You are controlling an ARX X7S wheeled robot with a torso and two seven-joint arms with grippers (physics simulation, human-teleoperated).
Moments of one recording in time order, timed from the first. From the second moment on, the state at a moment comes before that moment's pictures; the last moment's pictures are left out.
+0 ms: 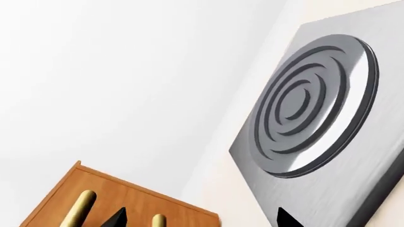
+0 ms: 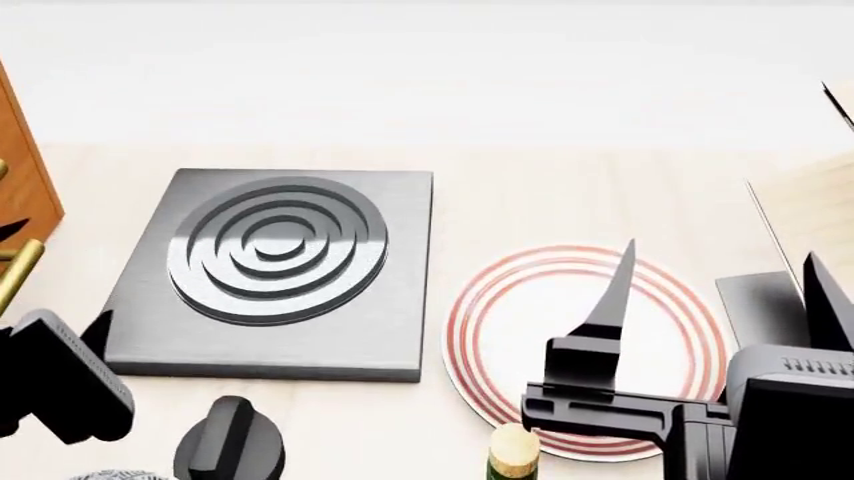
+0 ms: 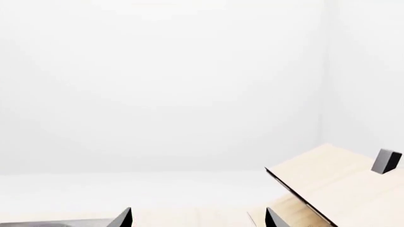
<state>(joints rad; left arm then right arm) -0.62 -0.74 0.63 0.06 0.18 -0.44 0.06 0.35 0.41 0.07 -0.99 0.67 1.02 0.60</state>
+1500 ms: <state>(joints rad) -0.88 -0.58 0.74 -0.65 0.32 -0.28 -0.07 0.29 0.45 0.04 -0.95 0.69 0.92 0.63</state>
